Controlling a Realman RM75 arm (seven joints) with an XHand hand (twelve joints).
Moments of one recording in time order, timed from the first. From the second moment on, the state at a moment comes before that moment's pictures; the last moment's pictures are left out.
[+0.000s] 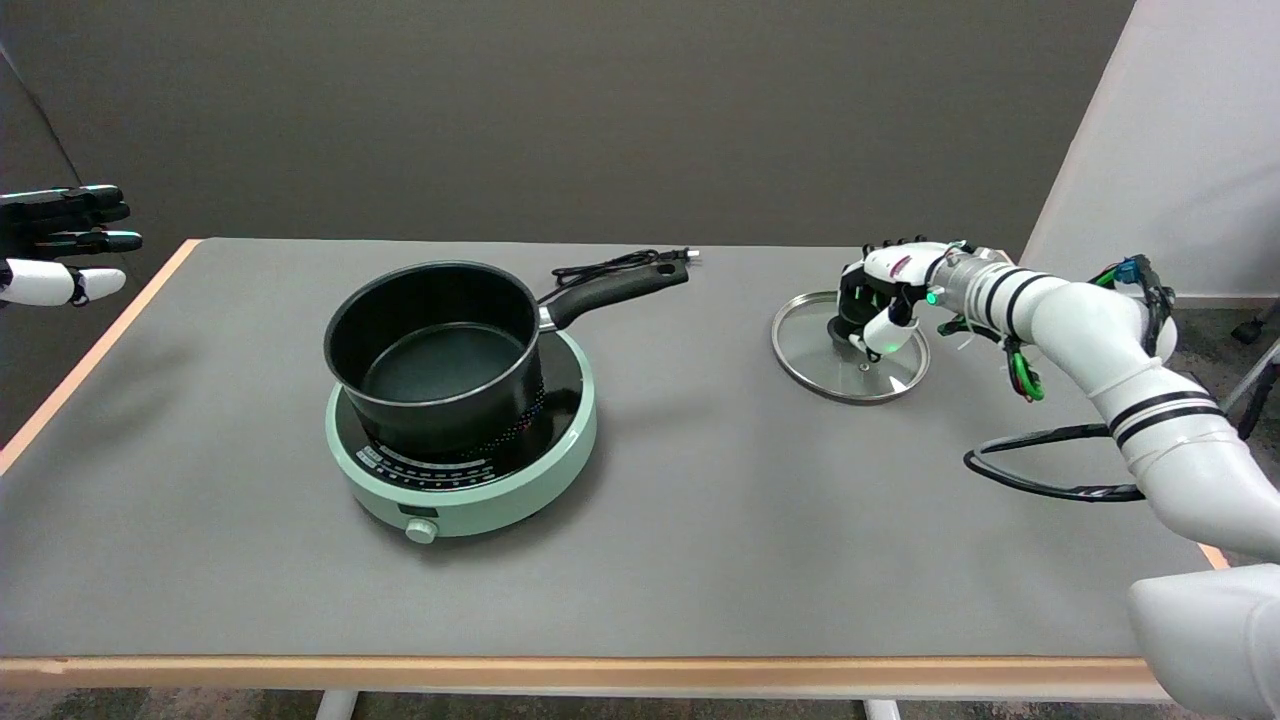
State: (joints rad) arm 0.45 -1.00 -1.42 1.14 0.78 -0.58 -0.45
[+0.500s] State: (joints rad) arm 0.45 -1.01 -1.43 1.12 0.79 -0.58 -0.45
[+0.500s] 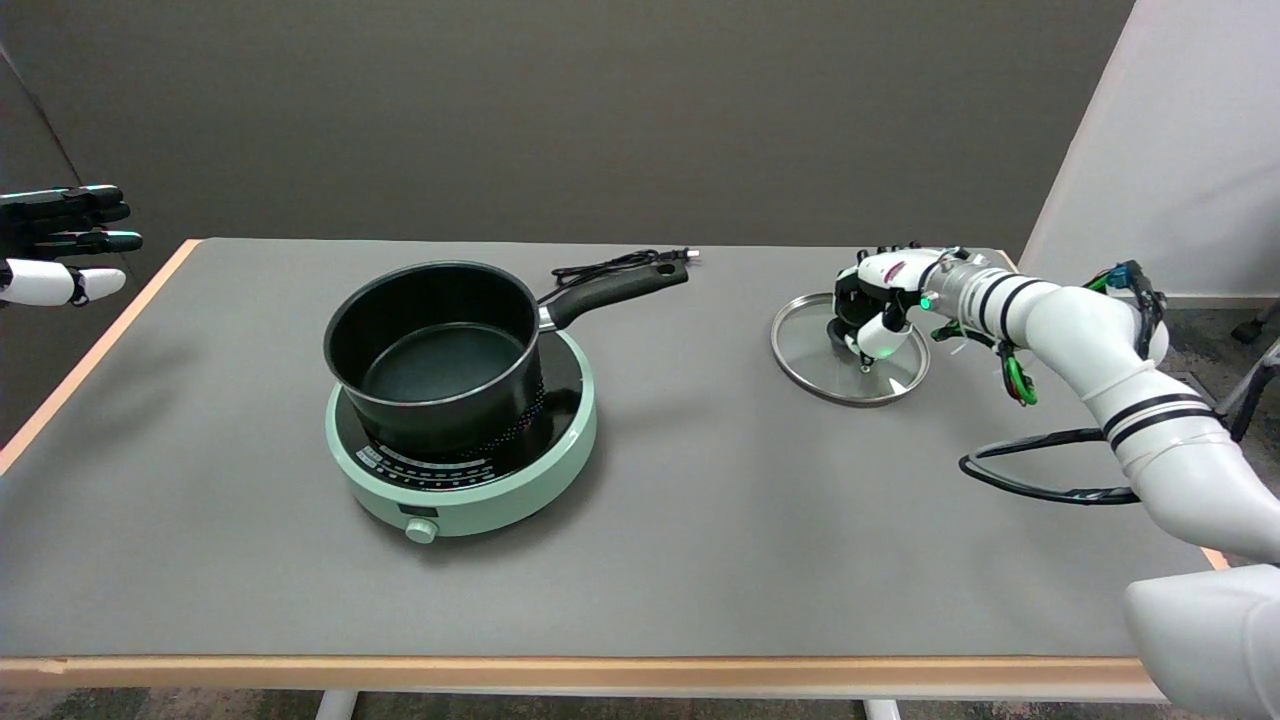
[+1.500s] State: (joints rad) arm 0.44 -1.01 -1.44 1.14 0.85 -0.57 -0.51
